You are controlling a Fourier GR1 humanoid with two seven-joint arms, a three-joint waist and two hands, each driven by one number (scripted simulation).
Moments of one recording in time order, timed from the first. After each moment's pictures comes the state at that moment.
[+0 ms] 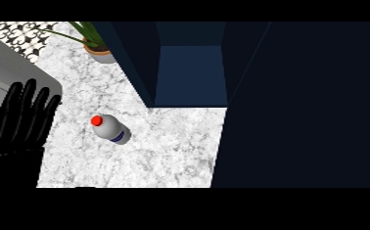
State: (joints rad) left arm 0.13 0.04 -0.02 -2.23 0.13 0.11 0.34; right arm 0.09 -0.12 0.43 -2.51 0.02 -0.16 0.49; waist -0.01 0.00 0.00
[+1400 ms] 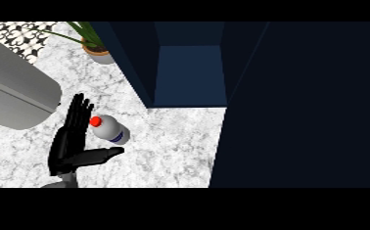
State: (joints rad) left arm 0.00 0.06 0.16 -1.33 0.11 -0.05 -0.28; right arm 0.03 -0.18 0.48 -2.51 0.04 -0.23 0.53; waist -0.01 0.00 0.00
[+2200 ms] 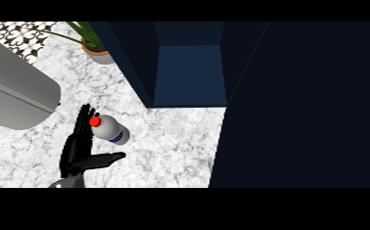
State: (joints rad) left arm -0.11 0.09 0.23 -0.89 0.11 -0.13 -0.58; right arm 0.00 -0.21 0.49 -2.51 0.05 -0.27 0.54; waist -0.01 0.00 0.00
